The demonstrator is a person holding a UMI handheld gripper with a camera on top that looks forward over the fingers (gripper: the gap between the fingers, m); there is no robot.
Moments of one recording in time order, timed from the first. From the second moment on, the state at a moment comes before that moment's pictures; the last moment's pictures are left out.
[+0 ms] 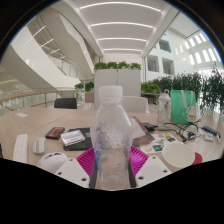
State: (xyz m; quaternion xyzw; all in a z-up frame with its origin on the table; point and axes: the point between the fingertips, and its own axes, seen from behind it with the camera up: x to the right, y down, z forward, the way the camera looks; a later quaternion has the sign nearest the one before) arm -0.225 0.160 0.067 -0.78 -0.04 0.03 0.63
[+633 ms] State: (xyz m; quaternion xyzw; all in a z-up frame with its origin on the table) arm -0.231 0.142 0.157 -0.53 0.50 0.64 0.26
